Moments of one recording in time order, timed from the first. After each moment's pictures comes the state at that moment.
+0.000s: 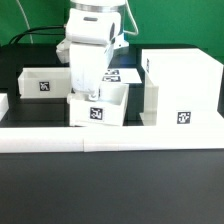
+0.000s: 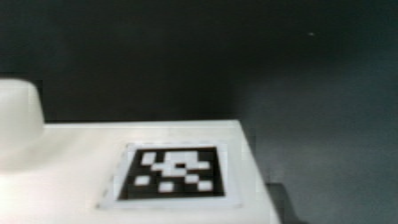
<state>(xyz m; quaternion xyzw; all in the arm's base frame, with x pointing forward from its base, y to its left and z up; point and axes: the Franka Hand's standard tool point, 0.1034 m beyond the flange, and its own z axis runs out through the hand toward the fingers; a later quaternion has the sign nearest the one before) 0.519 -0.035 0.026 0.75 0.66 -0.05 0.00</state>
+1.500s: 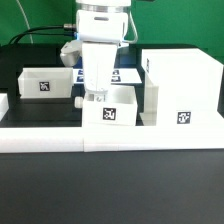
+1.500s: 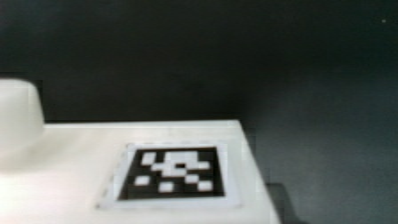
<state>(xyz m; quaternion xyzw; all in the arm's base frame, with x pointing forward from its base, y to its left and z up) 0.530 -0.027 0.024 0.73 0.68 -0.01 0.03</state>
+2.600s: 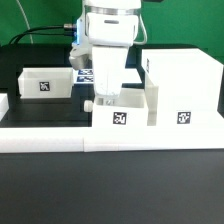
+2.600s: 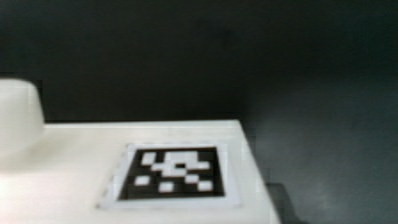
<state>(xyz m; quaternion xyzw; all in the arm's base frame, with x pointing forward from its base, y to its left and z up) 0.542 -0.010 0.022 0.74 0.67 -0.01 0.03</state>
